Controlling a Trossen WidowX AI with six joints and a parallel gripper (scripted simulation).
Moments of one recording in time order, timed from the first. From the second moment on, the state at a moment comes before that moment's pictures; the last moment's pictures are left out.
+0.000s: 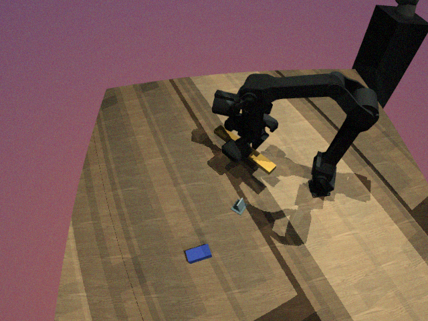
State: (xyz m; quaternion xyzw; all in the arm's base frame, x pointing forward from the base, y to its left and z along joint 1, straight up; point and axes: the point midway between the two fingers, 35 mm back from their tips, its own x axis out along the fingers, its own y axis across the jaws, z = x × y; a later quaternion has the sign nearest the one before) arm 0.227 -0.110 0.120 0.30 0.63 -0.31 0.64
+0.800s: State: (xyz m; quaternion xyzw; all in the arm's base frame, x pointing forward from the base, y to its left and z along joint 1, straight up) arm 0.250 -0.051 0.136 0.28 0.64 -0.28 0.66
